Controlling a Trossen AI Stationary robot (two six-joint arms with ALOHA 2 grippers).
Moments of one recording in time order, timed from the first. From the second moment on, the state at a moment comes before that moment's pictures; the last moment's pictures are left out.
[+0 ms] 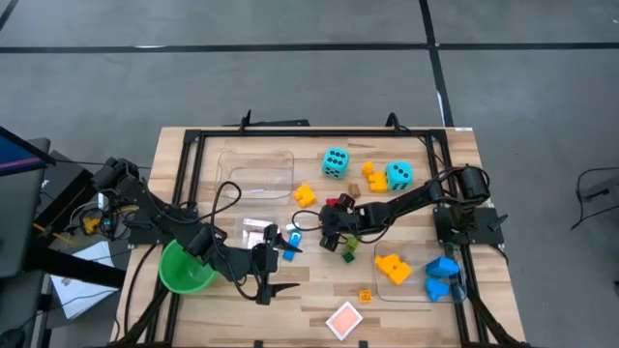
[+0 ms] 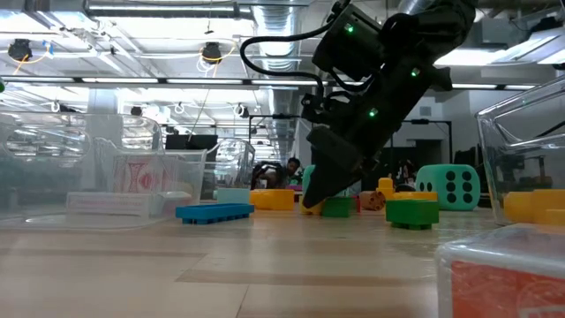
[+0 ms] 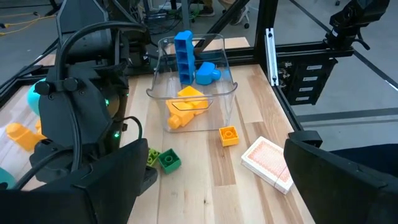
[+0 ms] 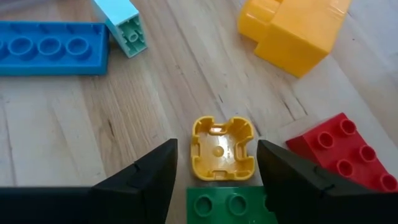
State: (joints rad) left arm -0.59 1.44 1.07 -0.05 -0.52 -0.16; right arm 0.13 1.89 0.97 -0.05 0.38 0.39
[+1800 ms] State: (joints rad) left arm -0.59 1.44 1.07 -0.05 -0.52 -0.13; right arm 0.38 1.47 0.97 -0.29 0.41 0.41
